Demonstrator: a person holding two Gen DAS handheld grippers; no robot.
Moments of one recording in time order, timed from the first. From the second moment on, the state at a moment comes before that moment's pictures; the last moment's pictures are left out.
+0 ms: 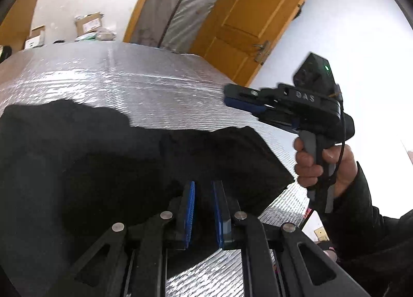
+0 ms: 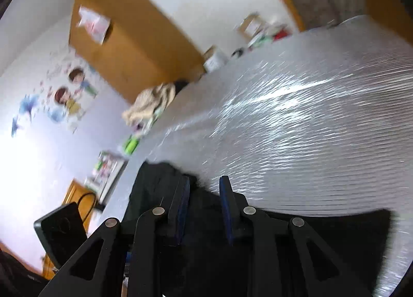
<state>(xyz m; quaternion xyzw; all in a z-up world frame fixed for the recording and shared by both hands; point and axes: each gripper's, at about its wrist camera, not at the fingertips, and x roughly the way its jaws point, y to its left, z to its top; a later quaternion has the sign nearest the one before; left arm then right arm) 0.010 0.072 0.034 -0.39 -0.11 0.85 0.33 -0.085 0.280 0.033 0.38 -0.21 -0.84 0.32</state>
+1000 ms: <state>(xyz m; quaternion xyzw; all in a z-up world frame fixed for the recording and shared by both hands) -0.037 0.076 0.023 -0.43 -0.15 0.86 0.24 -0.038 0.412 -0.019 0.38 -0.35 -0.83 0.21</state>
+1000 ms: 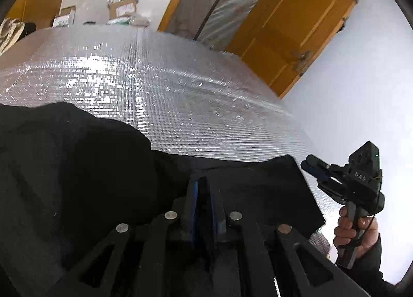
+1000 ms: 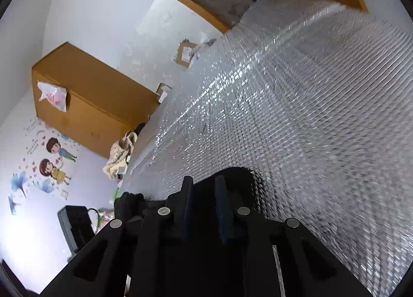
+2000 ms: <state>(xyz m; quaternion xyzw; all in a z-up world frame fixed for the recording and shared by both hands) 0.029 0.087 0.015 -0.43 -0.02 0.86 0.27 0.048 0.394 -0.017 0.41 -0.26 -0.86 0.16</state>
